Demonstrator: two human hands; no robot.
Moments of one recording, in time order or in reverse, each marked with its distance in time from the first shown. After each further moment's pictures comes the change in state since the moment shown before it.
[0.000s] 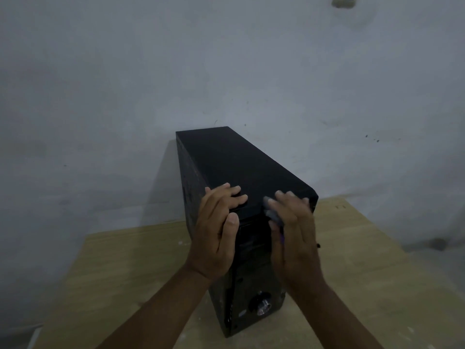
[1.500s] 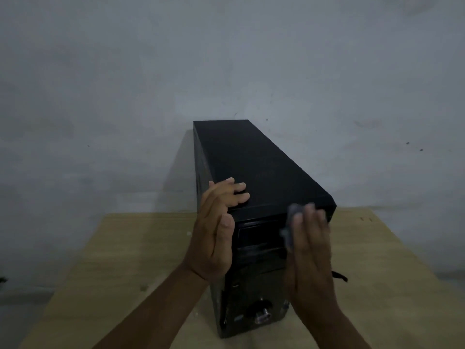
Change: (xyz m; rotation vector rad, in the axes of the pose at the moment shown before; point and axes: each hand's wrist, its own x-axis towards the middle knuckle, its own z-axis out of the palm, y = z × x) left_hand 0.000 -0.003 0.010 0.009 0.131 0.042; right_hand -0.028 0.041 0.004 -0.056 -0.060 -0.146
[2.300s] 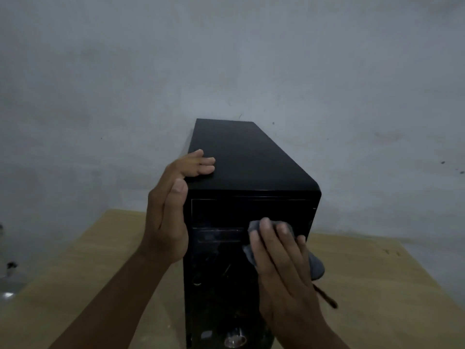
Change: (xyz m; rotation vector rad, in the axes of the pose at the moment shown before) left_hand -0.007 -0.003 0.018 -0.064 0.178 -0.039; right_hand -0.041 0.044 0.010 0.037 -0.039 -0.299
